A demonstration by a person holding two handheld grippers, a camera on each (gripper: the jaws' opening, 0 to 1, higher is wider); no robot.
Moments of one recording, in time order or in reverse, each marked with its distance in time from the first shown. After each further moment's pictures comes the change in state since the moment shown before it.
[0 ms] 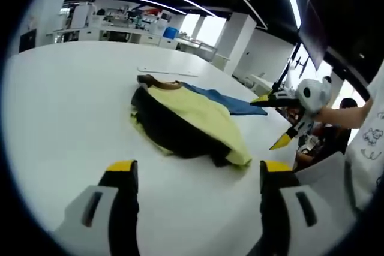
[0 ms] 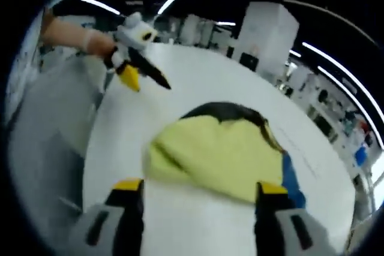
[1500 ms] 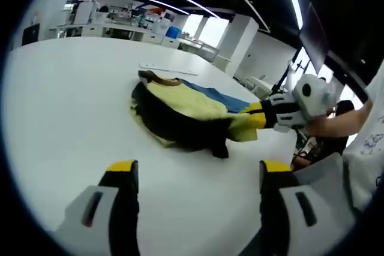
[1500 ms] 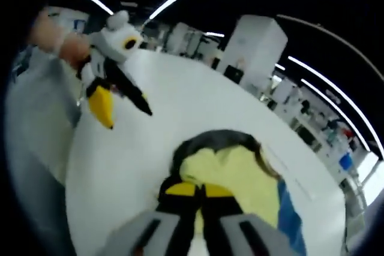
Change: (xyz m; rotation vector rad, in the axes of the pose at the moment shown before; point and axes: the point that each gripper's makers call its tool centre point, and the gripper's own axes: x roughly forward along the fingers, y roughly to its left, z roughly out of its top) left arm -0.005 -0.007 -0.010 -0.030 -0.005 0.000; right arm 0.029 -0.024 0.052 0.120 -0.101 -0.163
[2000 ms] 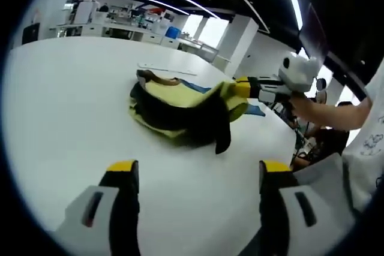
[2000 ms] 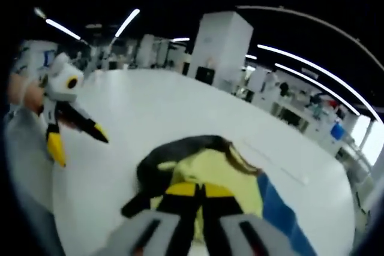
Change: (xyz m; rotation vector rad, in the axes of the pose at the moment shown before) left arm 0.000 -0.002 -0.003 -0.006 -0.003 -0.001; right arm 0.015 -0.074 -0.005 0.221 0.000 -0.116
